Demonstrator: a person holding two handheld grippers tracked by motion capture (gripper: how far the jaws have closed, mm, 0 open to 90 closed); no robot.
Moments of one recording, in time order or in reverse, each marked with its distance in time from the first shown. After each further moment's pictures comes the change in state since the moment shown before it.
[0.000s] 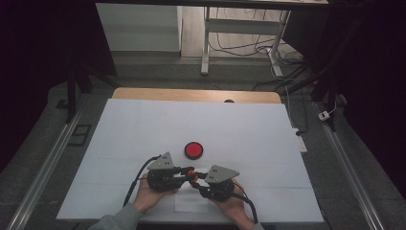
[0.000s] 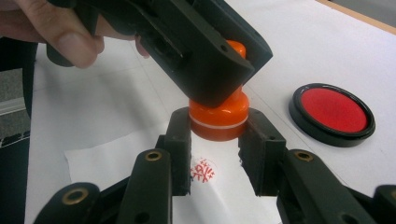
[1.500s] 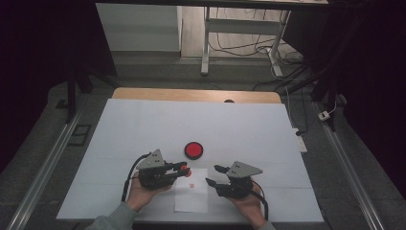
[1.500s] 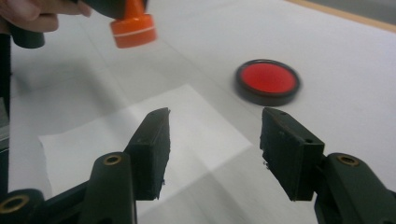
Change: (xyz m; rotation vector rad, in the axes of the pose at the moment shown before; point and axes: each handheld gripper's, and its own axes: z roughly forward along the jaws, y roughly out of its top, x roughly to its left) left arm 0.005 0.002 -0.023 -0.057 0.053 0.008; right arm -0.031 -0.022 -0.043 -0.039 -0.088 0.126
